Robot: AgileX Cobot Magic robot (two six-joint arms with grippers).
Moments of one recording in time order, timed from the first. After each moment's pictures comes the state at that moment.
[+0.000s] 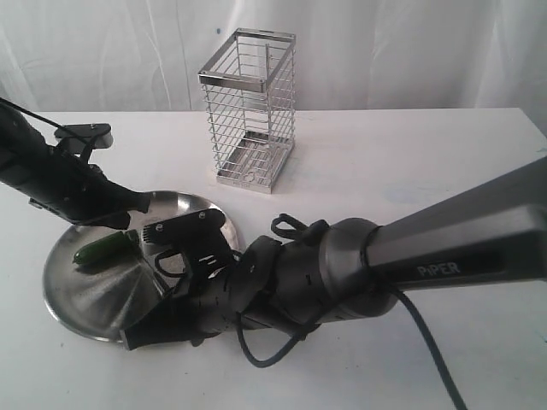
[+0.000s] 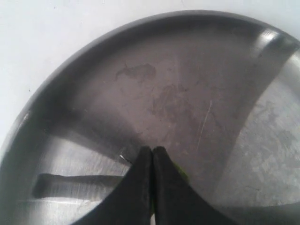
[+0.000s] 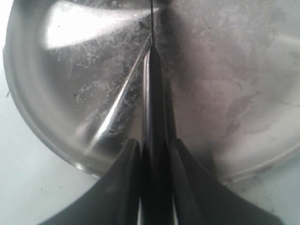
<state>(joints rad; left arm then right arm) -0.05 1.87 -1.11 -0.57 0.45 0.52 0.97 1.98 -1.05 1.09 -0.04 -0.75</state>
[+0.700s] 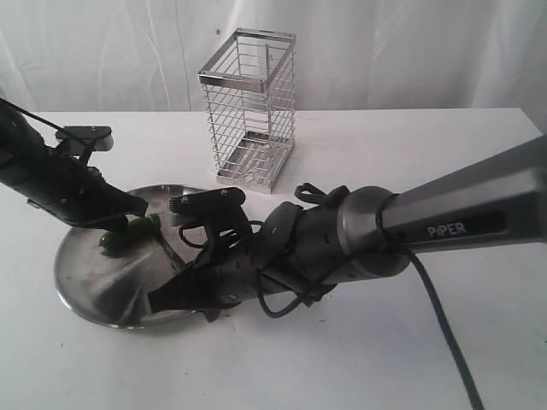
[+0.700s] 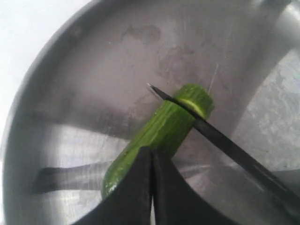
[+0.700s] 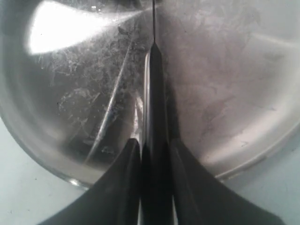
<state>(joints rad) -0.05 1.87 -1.11 -0.53 0.48 0.52 0.87 1.98 -1.09 1.08 0.05 -0.75</state>
